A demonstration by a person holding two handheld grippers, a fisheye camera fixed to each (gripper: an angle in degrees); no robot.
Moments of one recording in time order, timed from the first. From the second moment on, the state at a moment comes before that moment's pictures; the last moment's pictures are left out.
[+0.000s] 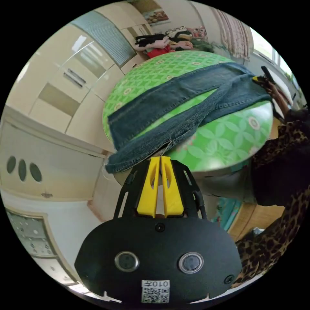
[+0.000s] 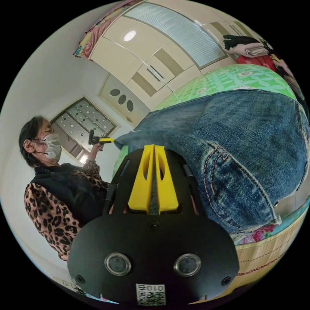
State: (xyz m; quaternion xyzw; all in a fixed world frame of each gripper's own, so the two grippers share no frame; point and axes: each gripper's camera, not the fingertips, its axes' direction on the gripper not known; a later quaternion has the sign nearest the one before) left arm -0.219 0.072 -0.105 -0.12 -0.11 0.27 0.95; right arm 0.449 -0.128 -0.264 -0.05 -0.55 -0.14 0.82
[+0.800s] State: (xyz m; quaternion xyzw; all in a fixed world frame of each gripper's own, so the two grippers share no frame) left arm -0.355 0.231 -0.166 0.19 0.05 -0.03 0.98; right arm 0.125 -0.122 -0.367 -0.14 -0.55 -0.39 0.72
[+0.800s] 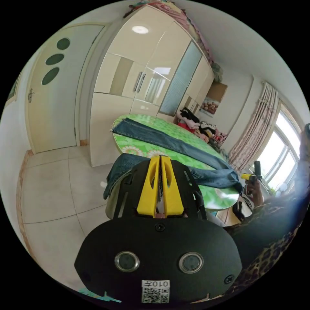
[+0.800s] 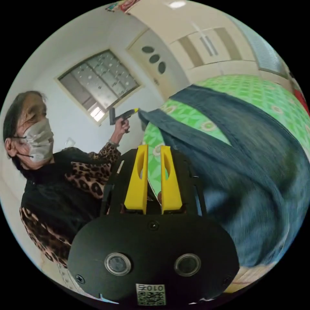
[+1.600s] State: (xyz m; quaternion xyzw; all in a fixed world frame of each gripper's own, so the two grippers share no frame) left arm -0.523 0.067 -0.089 0.04 0.34 -0.17 0.92; right arm -0.222 -0.204 -0.295 -0.22 -0.45 -0.35 0.80
